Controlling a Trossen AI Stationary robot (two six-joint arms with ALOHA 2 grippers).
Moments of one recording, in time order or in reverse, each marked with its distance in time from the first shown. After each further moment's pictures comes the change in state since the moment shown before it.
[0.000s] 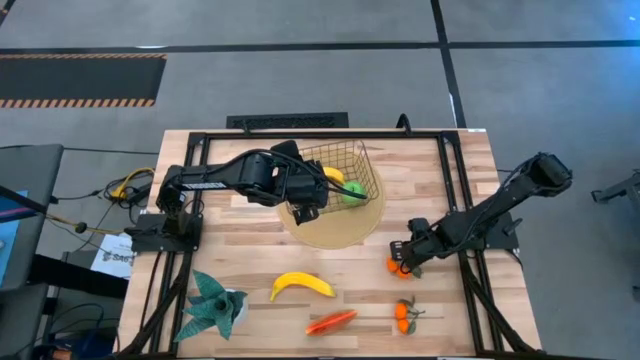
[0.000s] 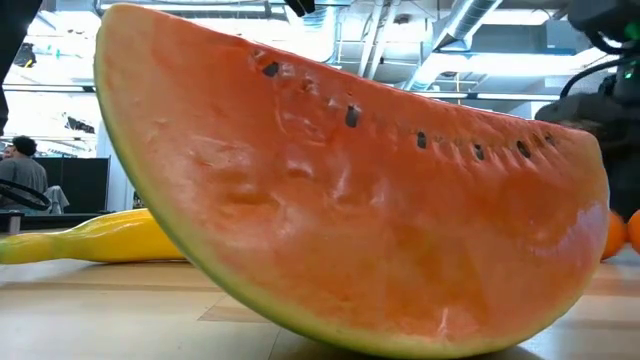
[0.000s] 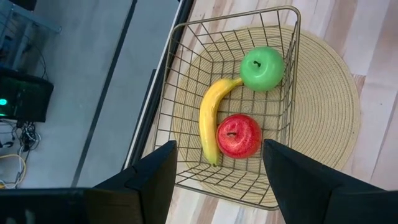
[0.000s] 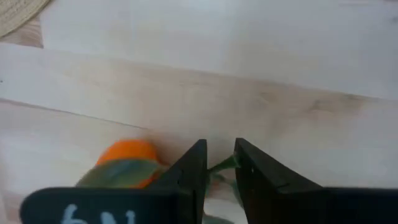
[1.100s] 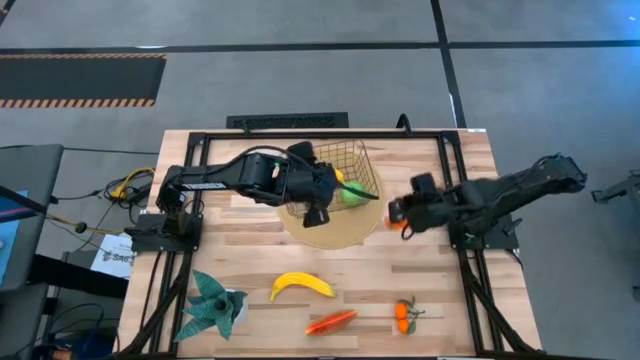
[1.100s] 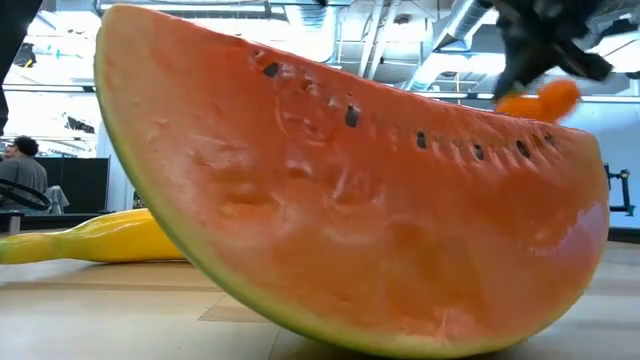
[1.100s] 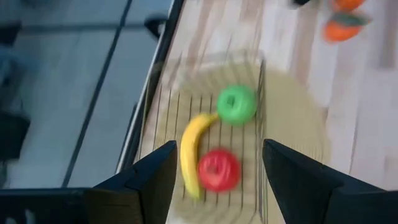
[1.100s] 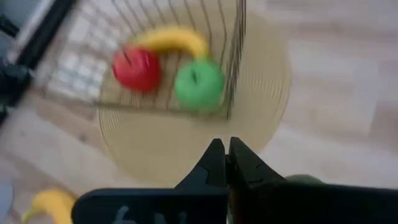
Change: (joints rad) left arm -0.002 0.000 0.000 0.168 0.062 0.118; right arm -0.164 -0.154 0.367 -0.296 0.512 -0.474
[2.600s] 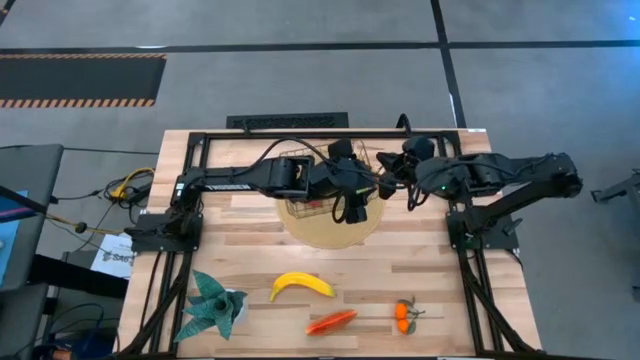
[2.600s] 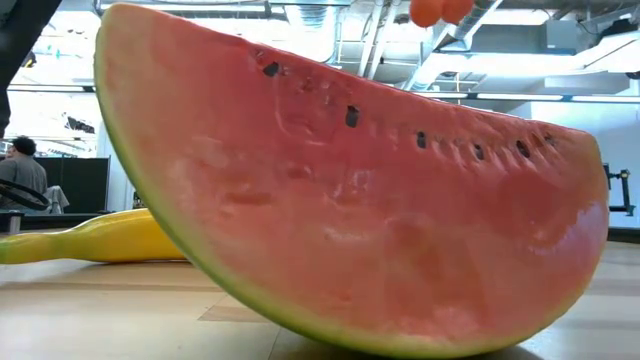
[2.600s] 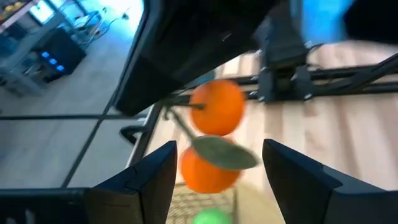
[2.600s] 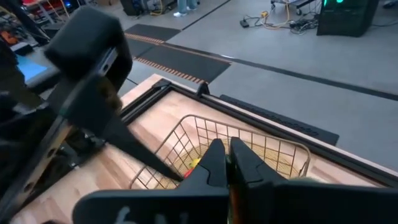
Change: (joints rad) left arm 0.046 0.098 -0.026 0.592 0.126 0.241; right arm -0.136 0.086 0.425 0.238 0.191 -0.784
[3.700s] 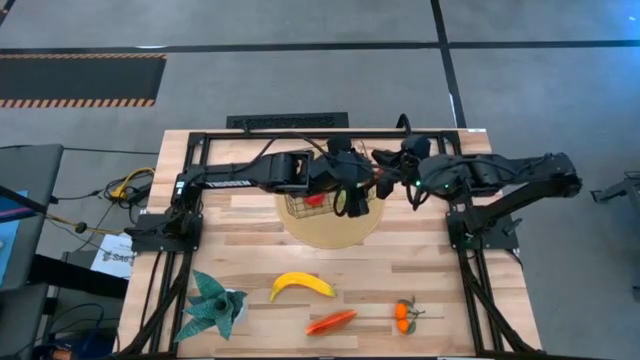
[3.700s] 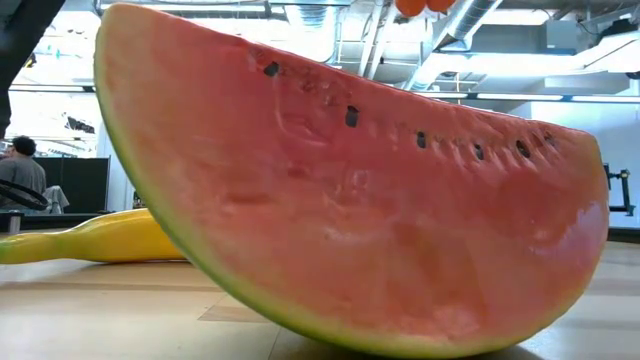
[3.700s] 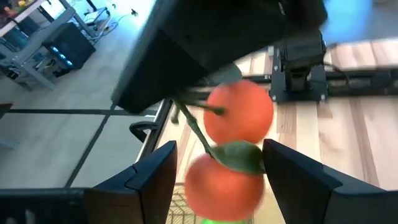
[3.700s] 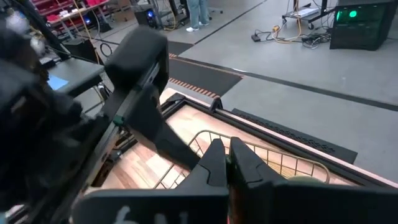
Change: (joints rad) left arm 0.030 0.000 0.000 0.001 -0.012 -0.002; right arm 0.009 0.008 0.000 0.125 0.000 -0.071
